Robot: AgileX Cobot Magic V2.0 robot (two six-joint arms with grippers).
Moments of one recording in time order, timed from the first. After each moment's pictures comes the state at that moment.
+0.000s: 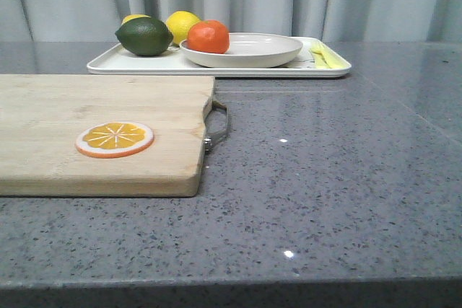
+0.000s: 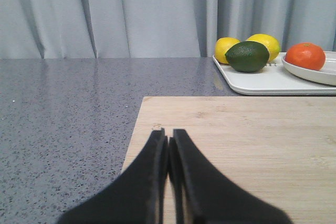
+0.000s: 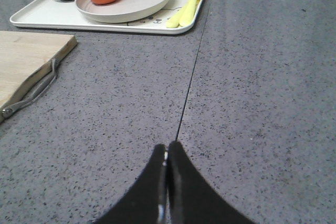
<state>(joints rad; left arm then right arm) 0.01 0.00 0.00 -0.12 0.06 0.05 0.12 0.18 -0.34 0.29 0.55 -0.12</state>
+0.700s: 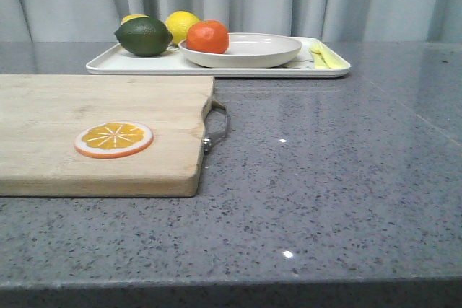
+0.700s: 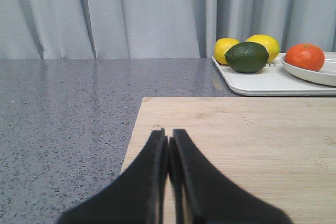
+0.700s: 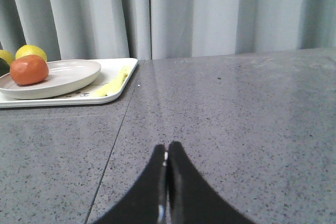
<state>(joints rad) 0.01 0.00 0.00 -0.12 0.06 0.05 0.03 0.00 0.02 -0.07 0.01 0.21</state>
